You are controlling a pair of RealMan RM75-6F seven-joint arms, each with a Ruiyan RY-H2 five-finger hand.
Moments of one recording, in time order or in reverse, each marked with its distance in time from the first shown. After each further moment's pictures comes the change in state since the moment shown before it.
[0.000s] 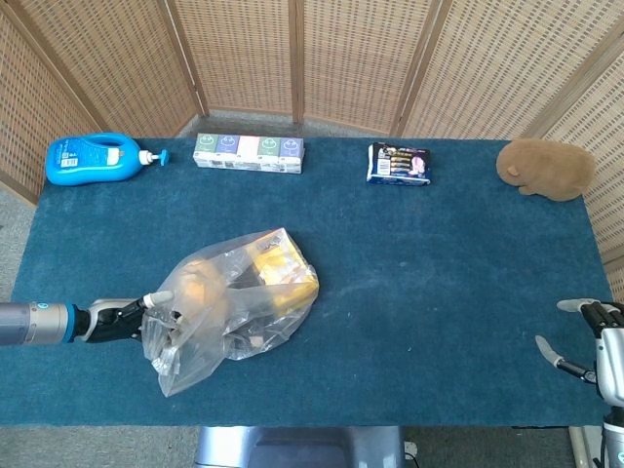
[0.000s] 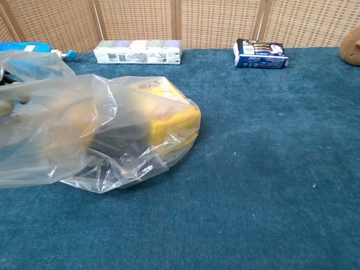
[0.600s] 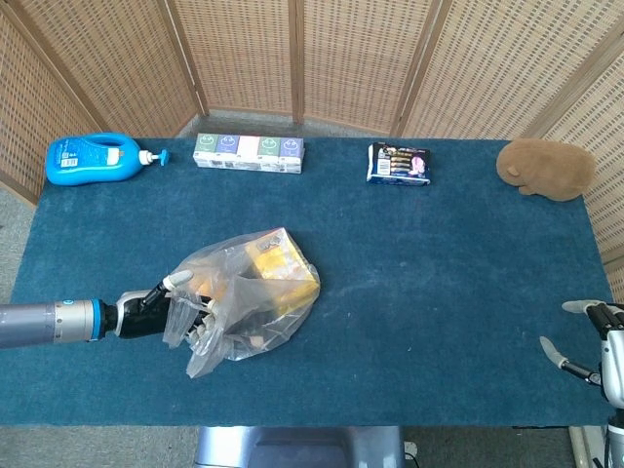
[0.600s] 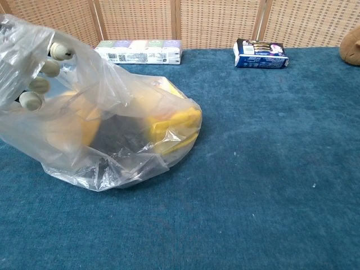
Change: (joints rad) left arm 0.007 -0.020 -0.083 -0.067 -0.115 0.042 -0.051; right arm -0.008 -0.002 0.002 0.014 0.003 0.011 0.022
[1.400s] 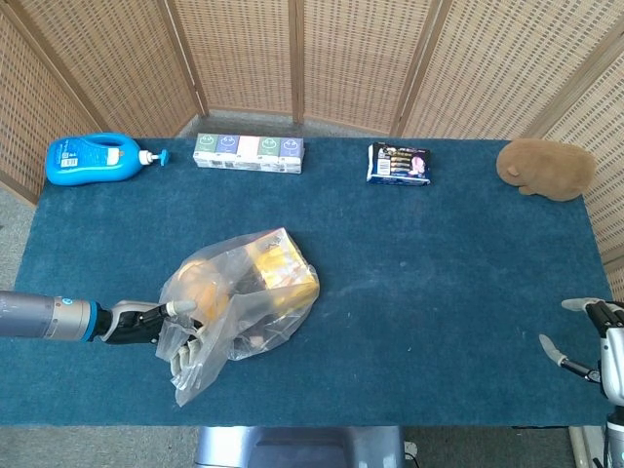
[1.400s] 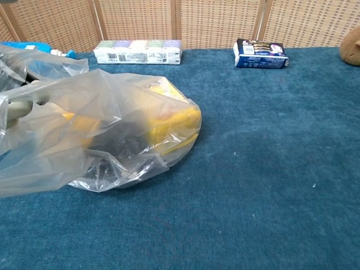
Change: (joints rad) left arm -0.113 -0.018 0.110 0.059 0.149 -0.004 0.043; right arm 0.007 -0.002 0.005 0.005 0.003 -0.008 0.004
